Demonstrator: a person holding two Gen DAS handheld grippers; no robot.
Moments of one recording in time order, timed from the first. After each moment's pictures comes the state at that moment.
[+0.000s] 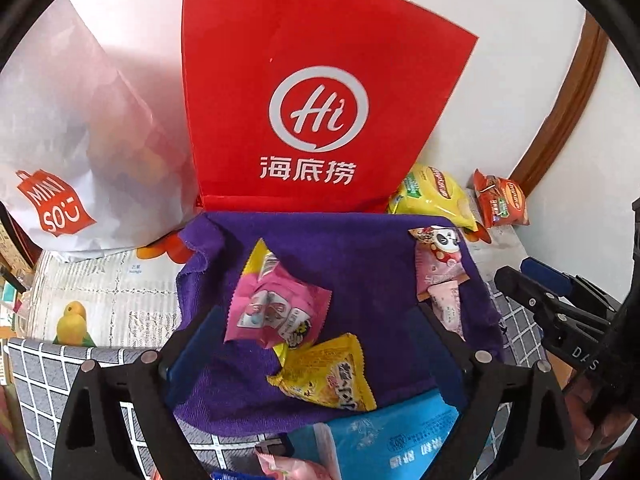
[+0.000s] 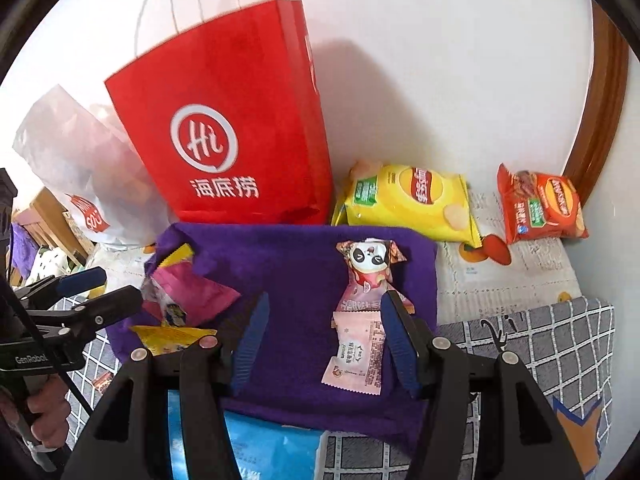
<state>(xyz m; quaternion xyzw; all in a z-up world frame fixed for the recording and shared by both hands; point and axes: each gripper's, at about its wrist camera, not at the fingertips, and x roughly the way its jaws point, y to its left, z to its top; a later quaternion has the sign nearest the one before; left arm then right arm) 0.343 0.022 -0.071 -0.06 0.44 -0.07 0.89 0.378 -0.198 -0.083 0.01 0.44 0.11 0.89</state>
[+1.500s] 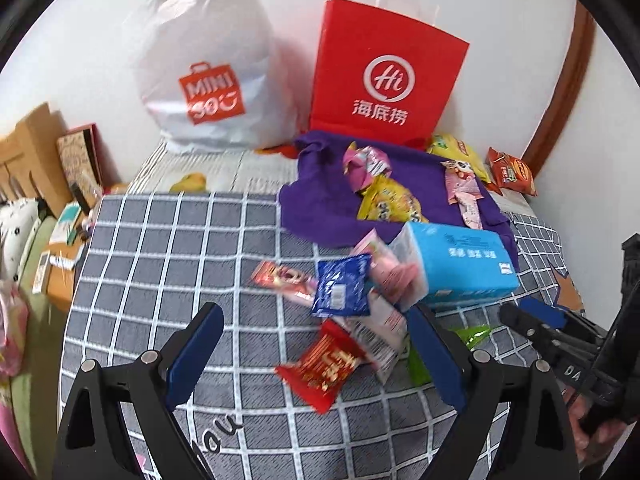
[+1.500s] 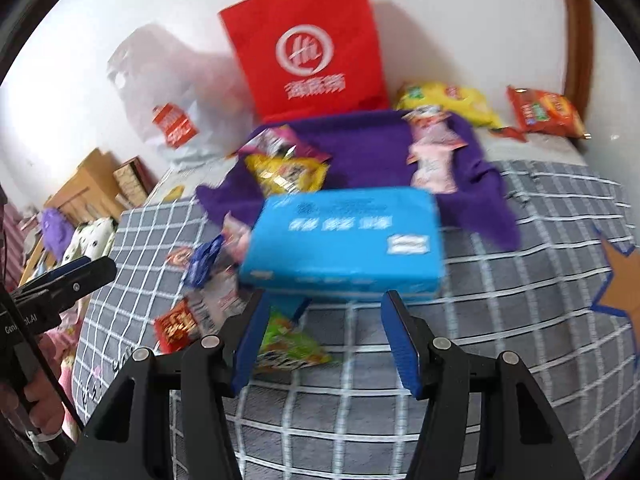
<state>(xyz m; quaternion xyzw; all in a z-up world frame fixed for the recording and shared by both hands) 0.134 0.098 -0.091 -0.08 0.42 0.00 0.90 0.180 -0.155 -0.119 0.05 0.47 0.17 0.86</state>
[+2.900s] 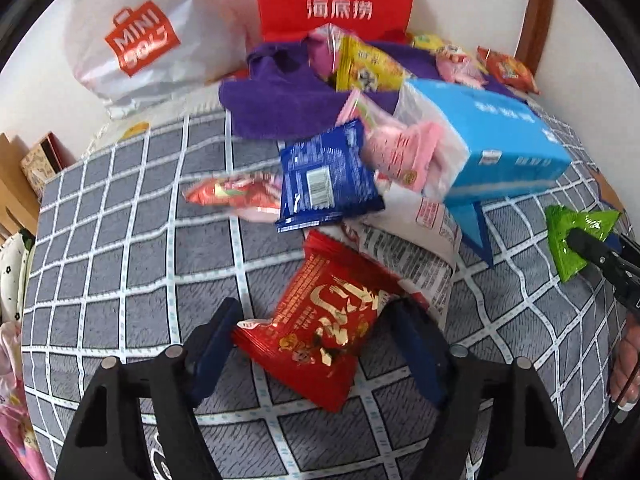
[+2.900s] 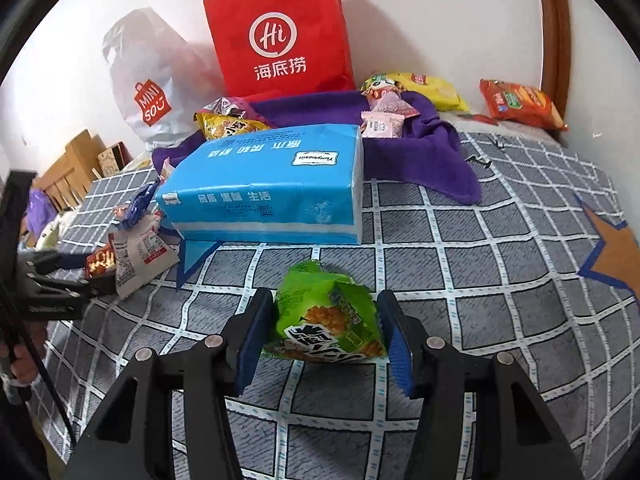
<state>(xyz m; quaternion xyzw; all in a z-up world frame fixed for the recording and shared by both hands) 0.145 0.058 -0.192 0.04 0.48 -0.03 0.88 0.155 -0.215 -0.188 0.02 0.43 0.14 0.89</state>
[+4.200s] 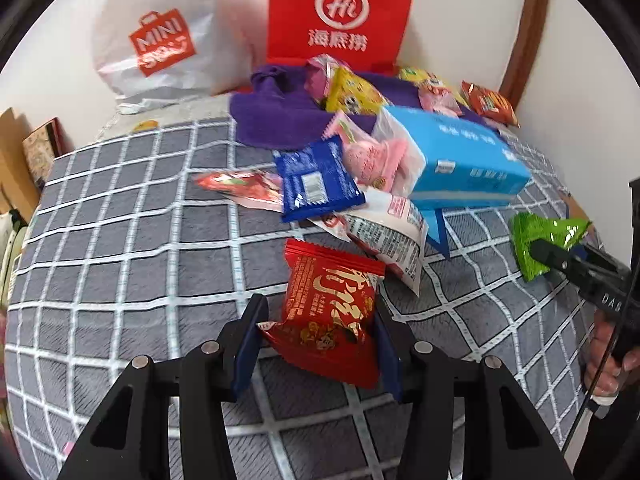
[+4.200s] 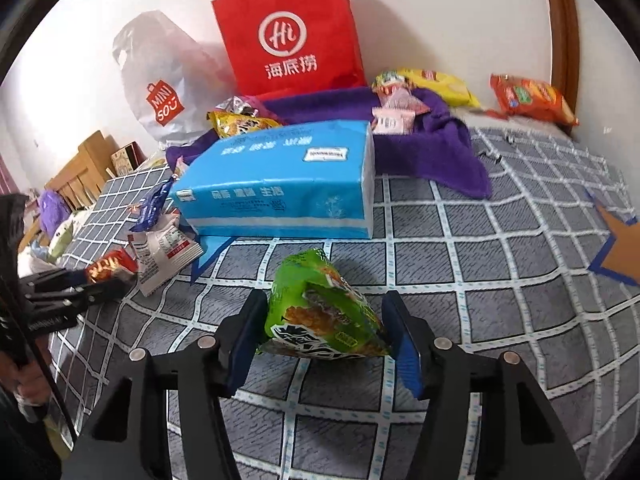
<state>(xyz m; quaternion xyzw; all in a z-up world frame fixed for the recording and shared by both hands) 0.105 0.068 -0.178 -0.02 0.44 -0.05 0.90 0.147 -0.216 -0.183 0.02 0.43 0.17 0.89</state>
